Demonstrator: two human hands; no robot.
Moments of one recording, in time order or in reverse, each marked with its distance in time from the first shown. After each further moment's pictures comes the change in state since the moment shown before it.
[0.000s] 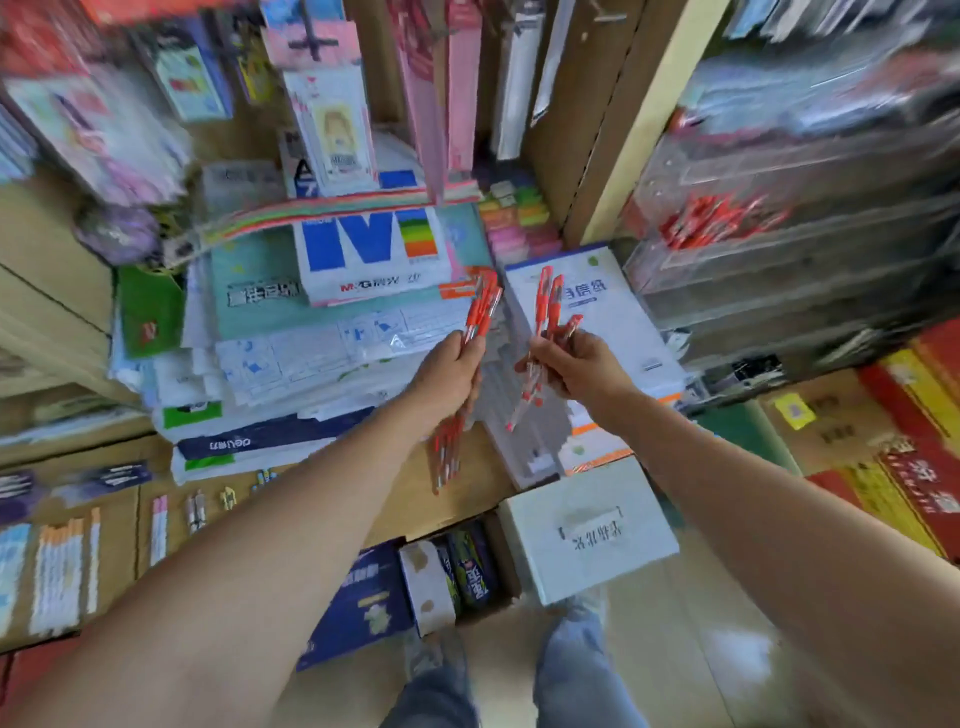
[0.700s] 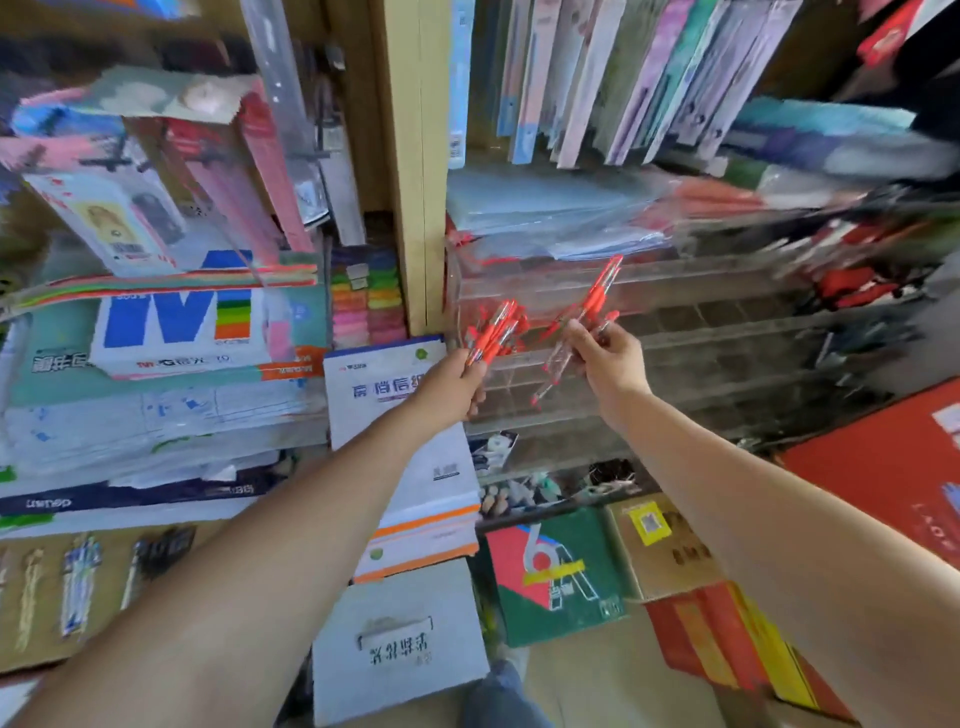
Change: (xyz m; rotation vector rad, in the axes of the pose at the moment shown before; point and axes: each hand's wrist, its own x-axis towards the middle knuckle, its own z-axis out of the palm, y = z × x) left_hand 0.134 0.159 0.239 0.081 0.009 0.006; right_hand 0.104 -0.049 -0.324 -0.005 0.338 -0.120
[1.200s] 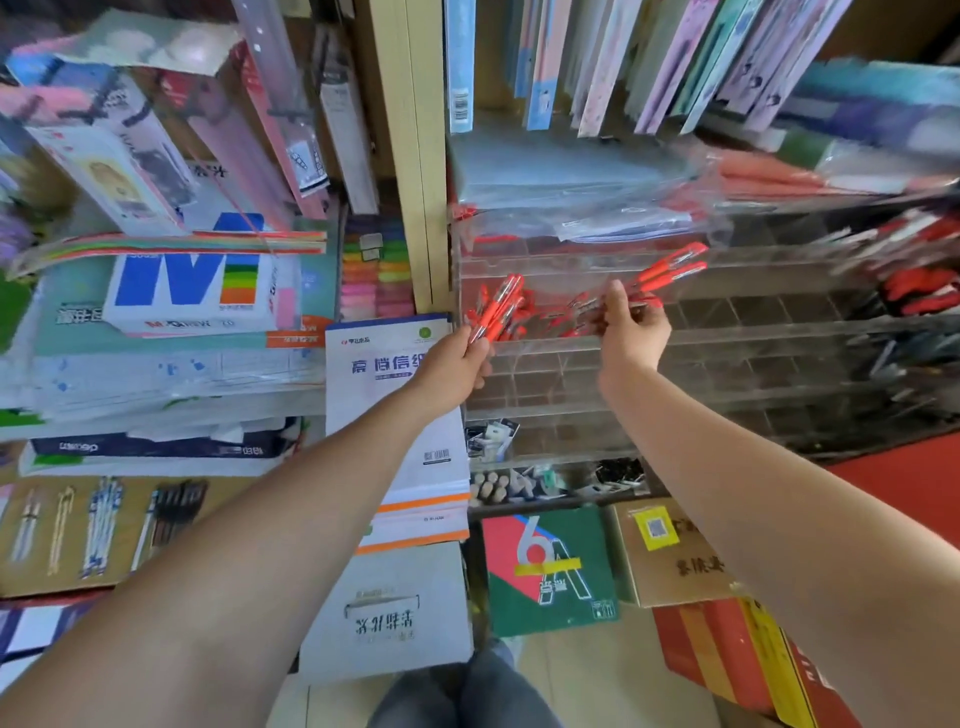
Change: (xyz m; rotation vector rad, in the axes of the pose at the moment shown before) left_hand 0.023 0.000 0.020 0.065 0.142 -0.002; right_hand 0.047 0.008 0.001 0.352 0.176 0.113
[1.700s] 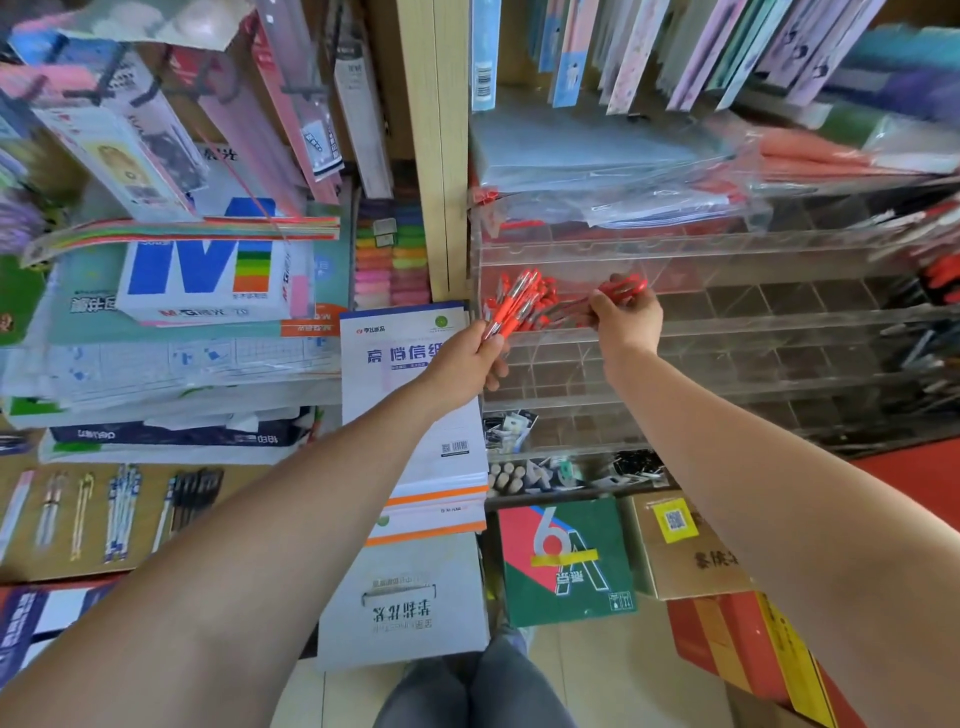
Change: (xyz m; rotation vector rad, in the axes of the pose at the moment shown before) left_hand 0.002 -0.011 -0.008 -0.052 -0.085 -0.008; right_hand 0.023 0.030 0.021 -0.243 -0.071 0.013
